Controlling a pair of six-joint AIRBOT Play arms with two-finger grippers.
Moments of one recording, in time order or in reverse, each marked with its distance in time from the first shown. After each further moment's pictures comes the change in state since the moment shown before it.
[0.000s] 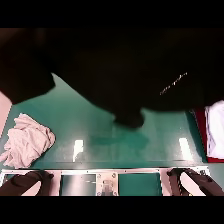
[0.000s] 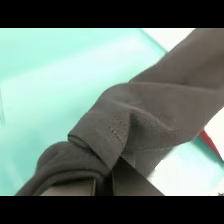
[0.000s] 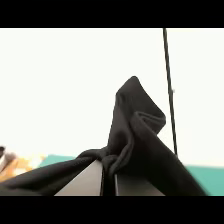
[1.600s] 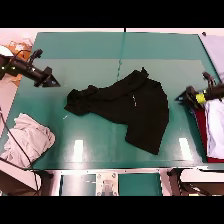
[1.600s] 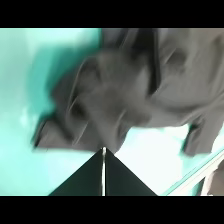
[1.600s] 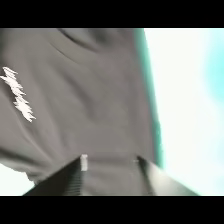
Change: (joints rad) left arm 0.452 -0.859 -0.146 -0.111 -0.178 0.199; right arm -0.354 -0.537 -0.809 -0.008 0.278 -0.198
